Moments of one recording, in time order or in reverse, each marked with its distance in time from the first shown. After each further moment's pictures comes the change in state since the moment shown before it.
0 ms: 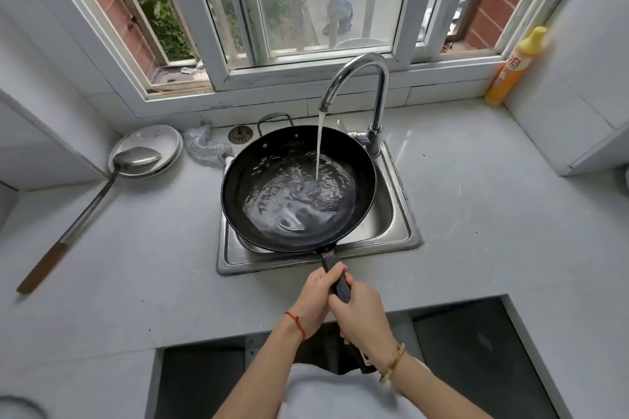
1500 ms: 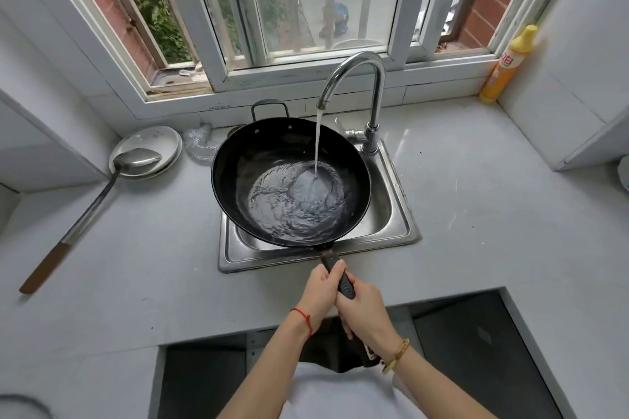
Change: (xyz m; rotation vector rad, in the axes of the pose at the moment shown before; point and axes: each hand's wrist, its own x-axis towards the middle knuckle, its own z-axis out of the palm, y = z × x) left_hand -0.002 -0.005 0.008 0.321 0.176 0.056; right_hand 0.001 0.015 0.002 0.120 -0.042 0.027
